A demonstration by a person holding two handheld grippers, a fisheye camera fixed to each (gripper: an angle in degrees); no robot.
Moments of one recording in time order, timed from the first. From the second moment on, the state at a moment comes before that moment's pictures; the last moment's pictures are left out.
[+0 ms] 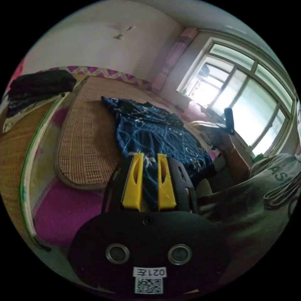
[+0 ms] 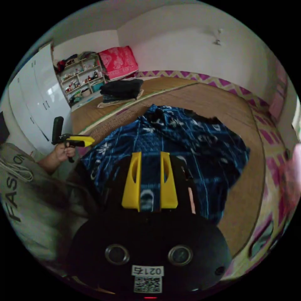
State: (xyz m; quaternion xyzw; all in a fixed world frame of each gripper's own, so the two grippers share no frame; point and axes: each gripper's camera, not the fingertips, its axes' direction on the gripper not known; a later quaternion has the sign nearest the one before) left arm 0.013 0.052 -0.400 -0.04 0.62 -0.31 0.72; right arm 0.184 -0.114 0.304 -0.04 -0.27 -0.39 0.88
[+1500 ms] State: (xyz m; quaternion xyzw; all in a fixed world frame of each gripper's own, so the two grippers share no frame) left arm -0.072 -0.027 -0.229 0.04 0.68 -0.29 0.67; right arm 0.556 -0.363 0.226 -0.06 -0.58 -0.17 0.79
